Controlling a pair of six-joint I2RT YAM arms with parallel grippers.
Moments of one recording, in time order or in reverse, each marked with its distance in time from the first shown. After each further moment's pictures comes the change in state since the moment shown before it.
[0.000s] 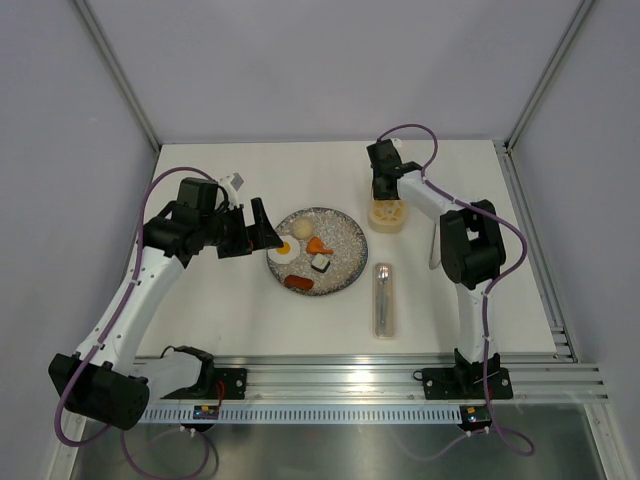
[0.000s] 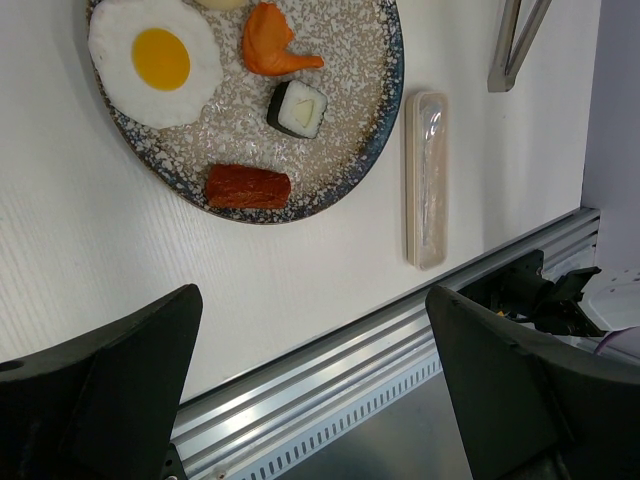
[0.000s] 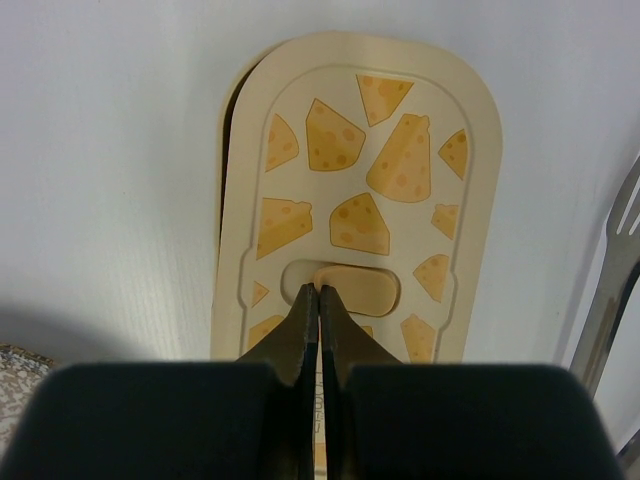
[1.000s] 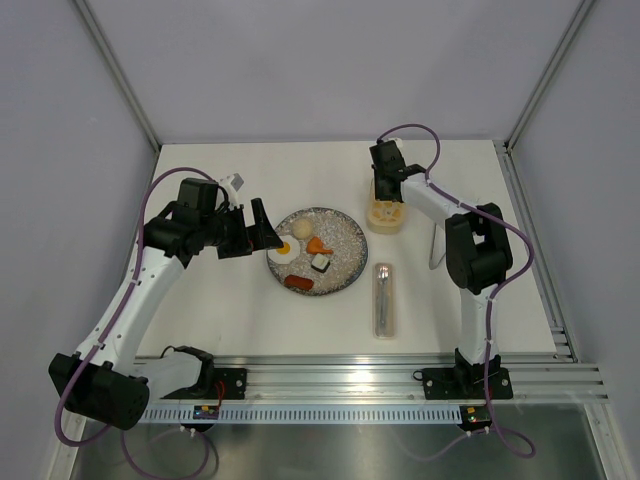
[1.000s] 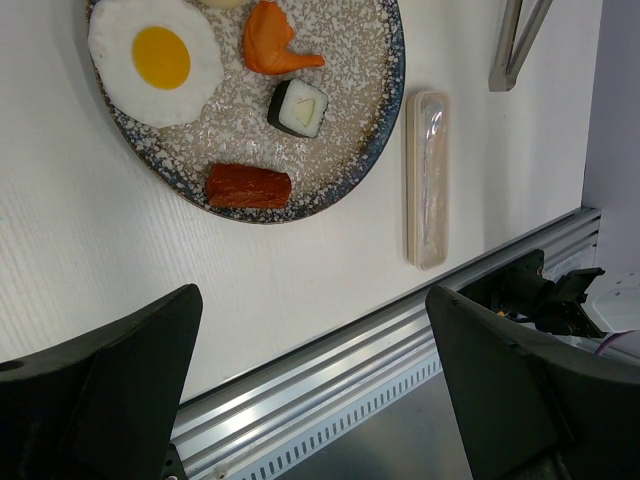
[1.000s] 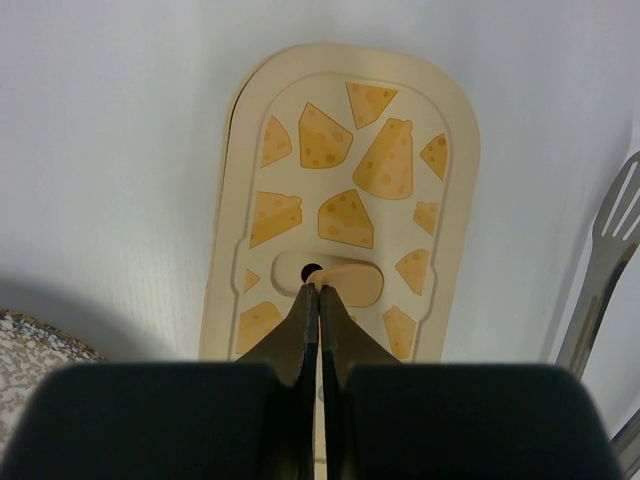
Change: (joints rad) left arm 0.000 0.000 -0.005 0.002 0.000 0.000; right arm 0.001 -0.064 -0.071 0.050 -0.020 -0.040
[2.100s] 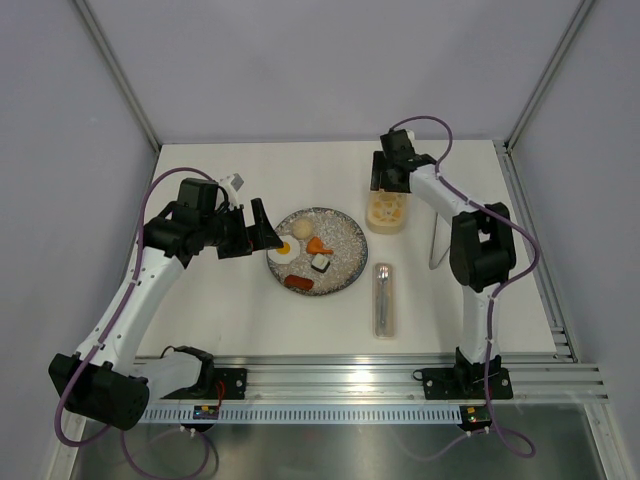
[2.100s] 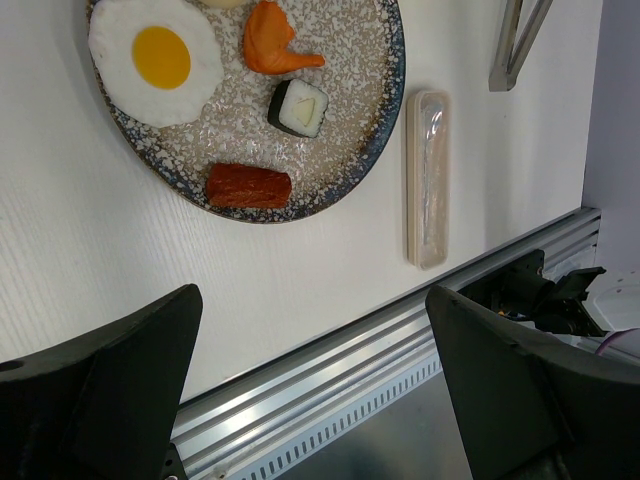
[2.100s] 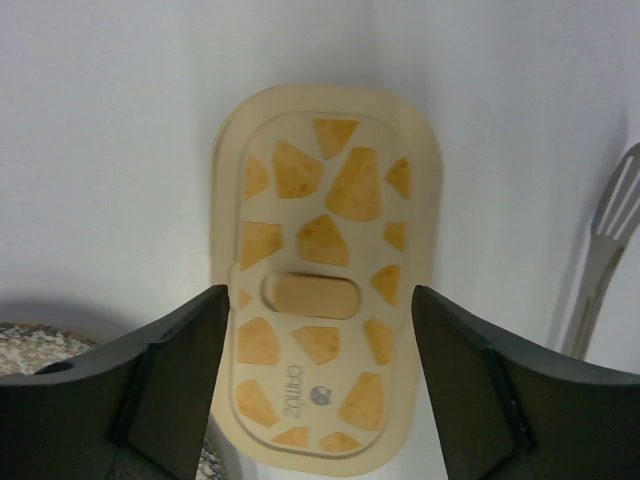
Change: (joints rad) left arm 0.000 -0.001 0.000 -0.001 0.000 0.000; right arm -0.039 0.006 0.085 -0.064 -0.059 0.071
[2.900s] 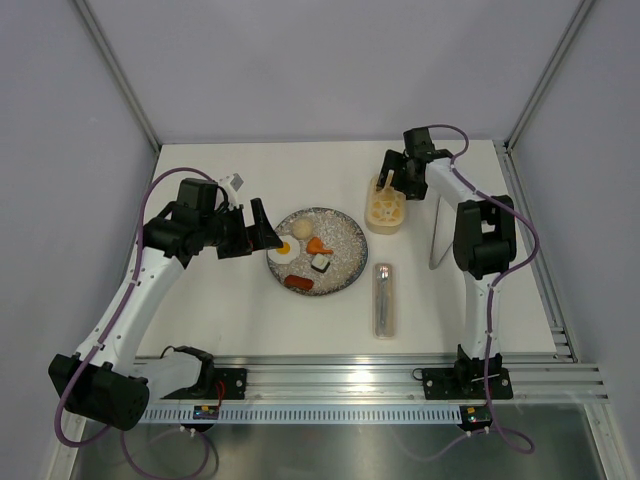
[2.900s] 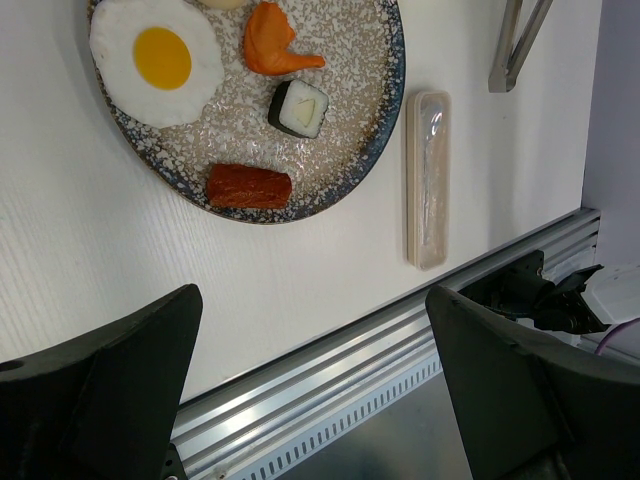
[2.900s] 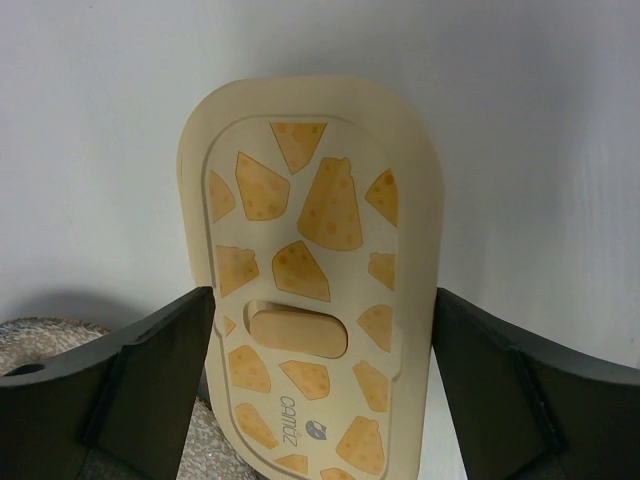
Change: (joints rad) left arm 0.002 -0.002 0.000 0.000 0.000 0.000; right arm -0.149 0.117 0.095 -0.093 -0.316 0.140
